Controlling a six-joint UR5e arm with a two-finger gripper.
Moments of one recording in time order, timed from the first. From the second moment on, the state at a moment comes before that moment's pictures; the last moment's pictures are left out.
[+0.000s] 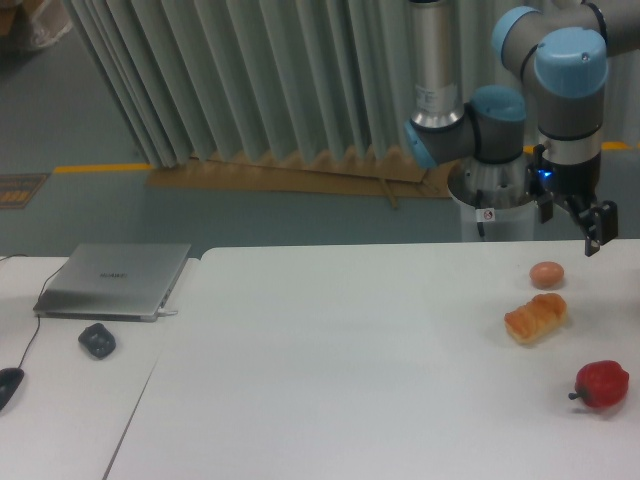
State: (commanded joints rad) arm 2.52 -1.65 -1.54 -1.53 1.65 1.29
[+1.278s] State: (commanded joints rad) arm 2.50 -1.63 -1.57 -1.53 1.71 1.27
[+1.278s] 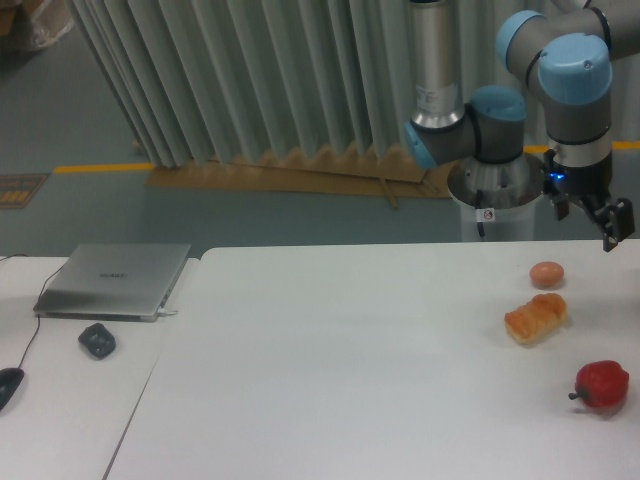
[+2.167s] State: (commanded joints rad) arm 2.47 -1.59 -1.59 -1.53 1.70 1.28
